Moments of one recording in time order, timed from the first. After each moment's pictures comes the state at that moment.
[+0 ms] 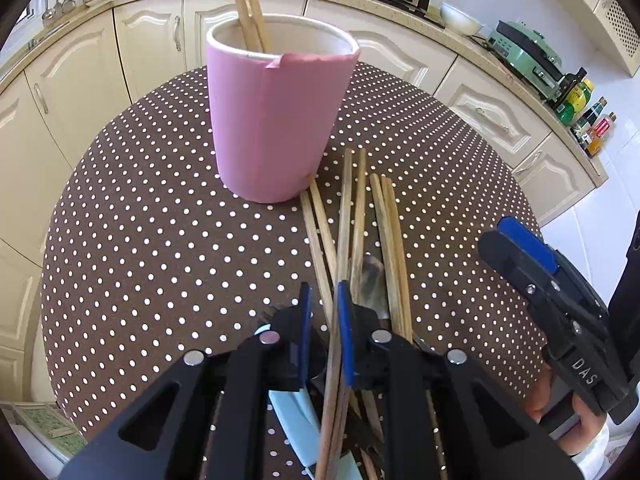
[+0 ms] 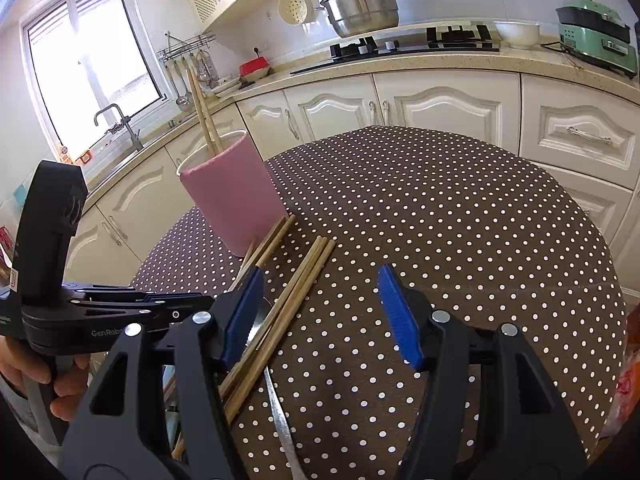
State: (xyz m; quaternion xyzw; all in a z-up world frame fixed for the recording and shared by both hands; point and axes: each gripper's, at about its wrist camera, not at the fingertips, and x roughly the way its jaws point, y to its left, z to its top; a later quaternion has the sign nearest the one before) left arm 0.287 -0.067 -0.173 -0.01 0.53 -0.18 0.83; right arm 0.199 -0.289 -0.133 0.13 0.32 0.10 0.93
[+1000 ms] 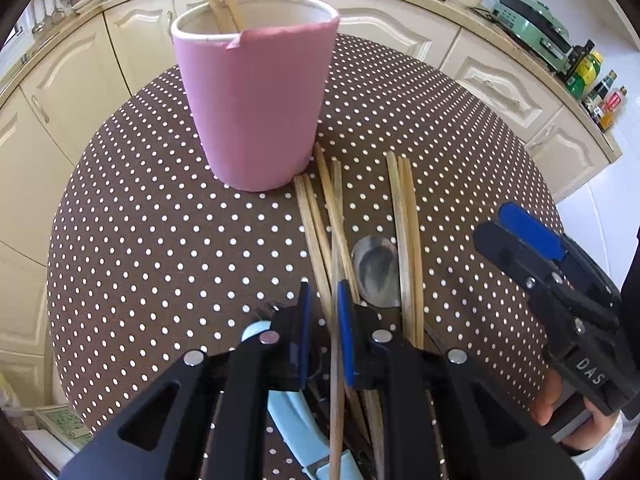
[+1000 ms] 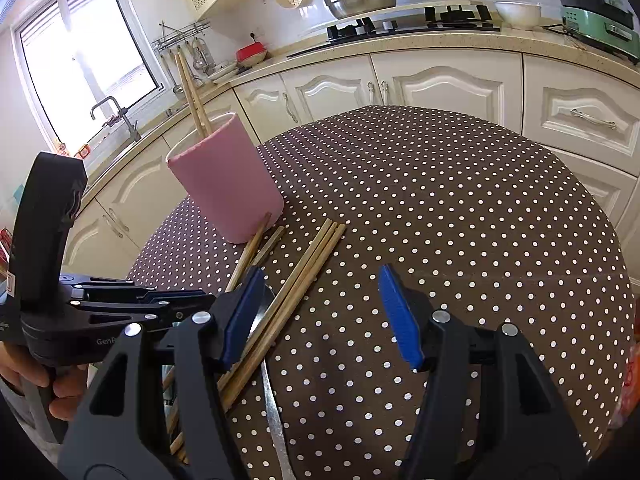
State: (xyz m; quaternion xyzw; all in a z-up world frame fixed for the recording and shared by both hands) left arm 0.309 -0.109 -0.181 0.03 0.56 -0.17 0.81; right arm 0.208 -0.290 -0.142 0.13 0.35 0.10 0.92
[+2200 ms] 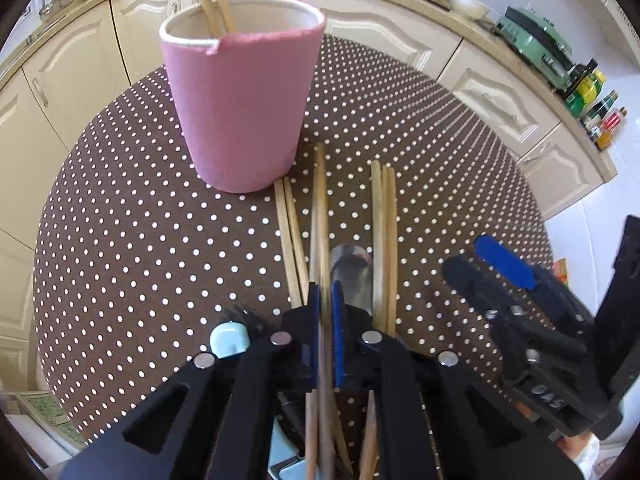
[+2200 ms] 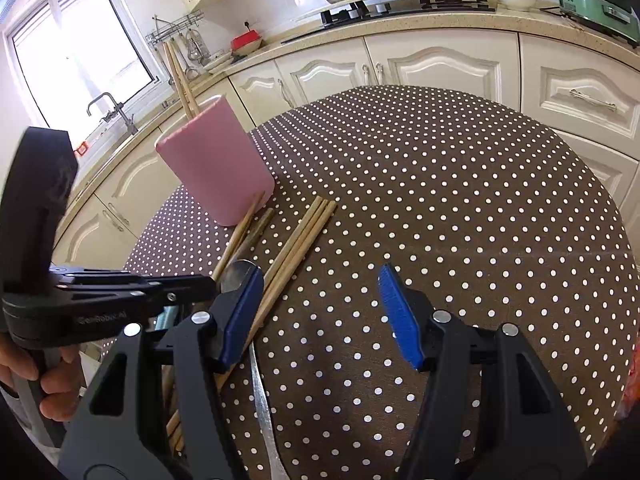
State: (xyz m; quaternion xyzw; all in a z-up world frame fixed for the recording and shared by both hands) left arm 0.302 -0.108 -0.178 -0.01 0.55 -0.17 0.82; right arm 0.204 -0.301 -0.154 0.14 0.38 0.10 0.91
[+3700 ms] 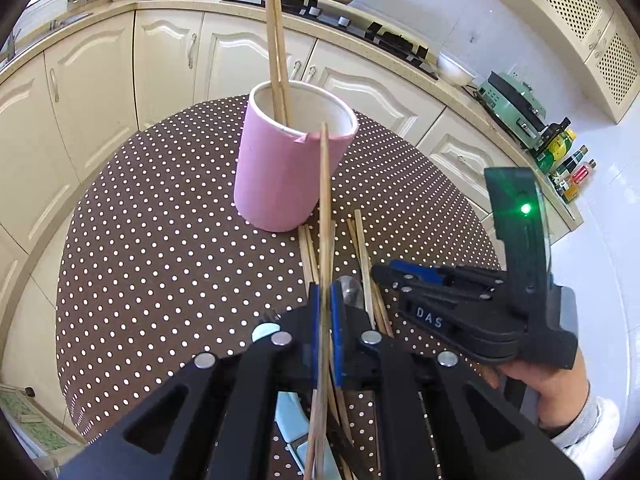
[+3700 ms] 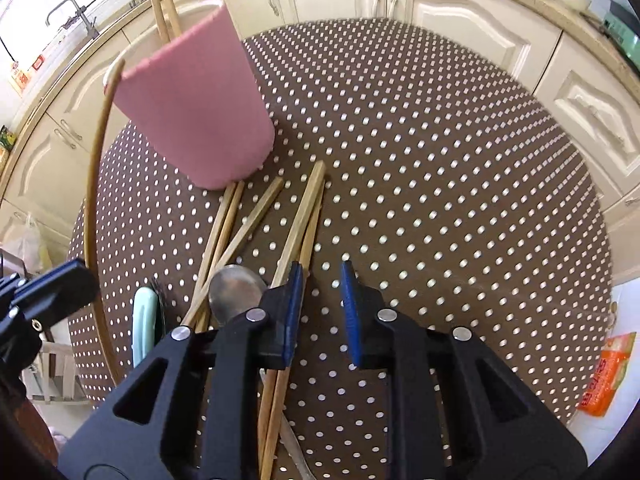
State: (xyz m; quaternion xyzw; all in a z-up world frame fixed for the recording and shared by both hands) left arm 0.270 -0.037 -0.129 -0.09 0.48 -0.19 0.85; right arm 0.281 -0.241 -0.158 0.03 0.55 0.07 0.83
